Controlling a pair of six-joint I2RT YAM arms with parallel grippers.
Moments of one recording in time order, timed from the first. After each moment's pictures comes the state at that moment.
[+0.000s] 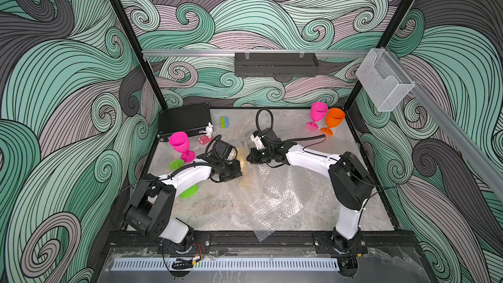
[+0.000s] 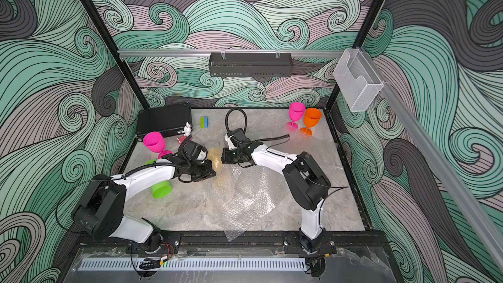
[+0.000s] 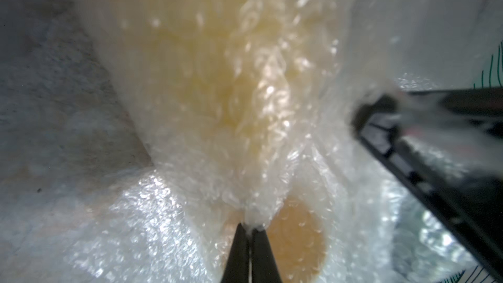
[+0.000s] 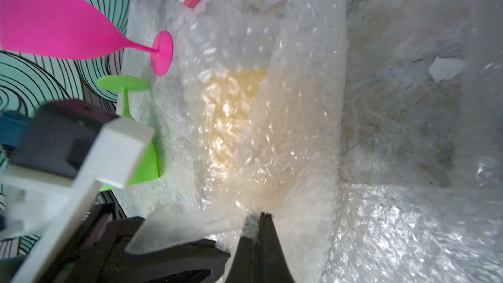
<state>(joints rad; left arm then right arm) -0.49 1.48 0.82 -0.43 0.35 -0.72 0.71 1.87 1.27 -0.24 -0.35 0.60</state>
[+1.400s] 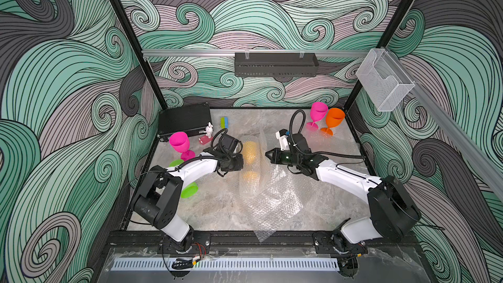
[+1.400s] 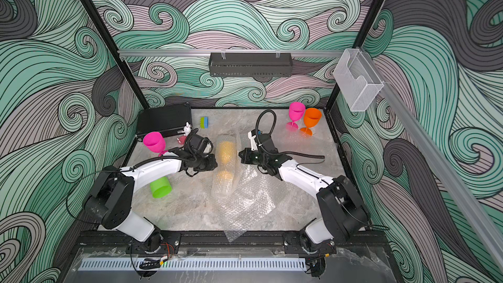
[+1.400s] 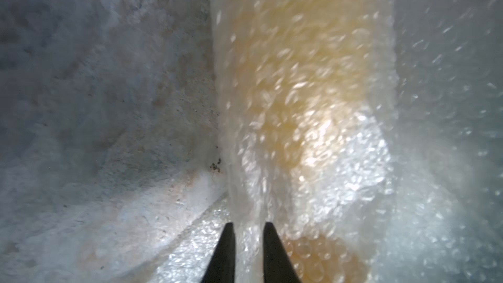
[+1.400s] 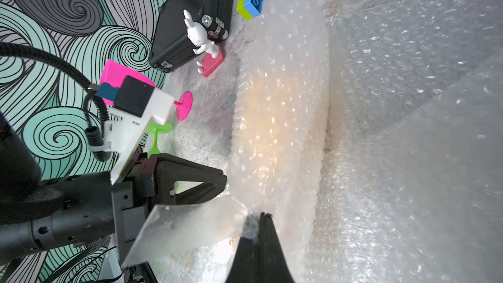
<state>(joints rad) -0.51 1.58 0.97 -0.45 0.12 -0.55 0.59 1.48 0.85 0.01 -0.29 0.62</state>
